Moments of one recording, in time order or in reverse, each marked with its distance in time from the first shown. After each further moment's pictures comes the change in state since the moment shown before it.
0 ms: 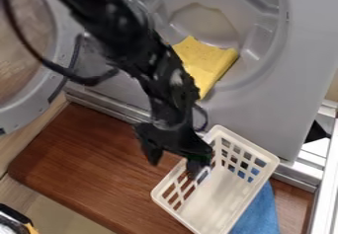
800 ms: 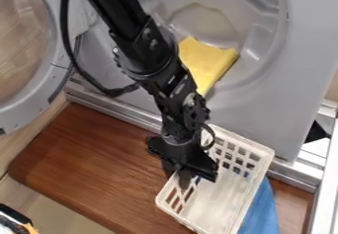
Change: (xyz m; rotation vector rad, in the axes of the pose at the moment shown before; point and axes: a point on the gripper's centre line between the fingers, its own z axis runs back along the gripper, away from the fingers) arm -0.003 -0.003 -0.025 0.014 0.040 -0.056
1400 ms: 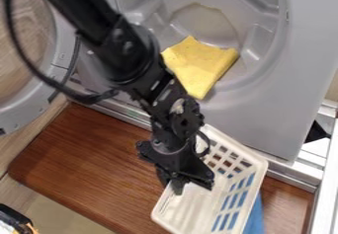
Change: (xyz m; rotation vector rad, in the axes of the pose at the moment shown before) arm -0.023 -0.010 0.028 -0.025 -0.048 -0.004
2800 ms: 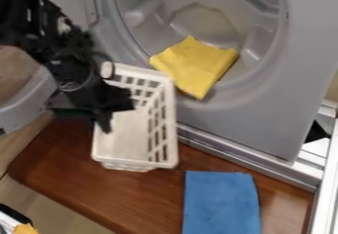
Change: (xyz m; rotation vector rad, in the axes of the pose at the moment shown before) arm 0.010 0.127 0.054 0.061 -0.137 0.568
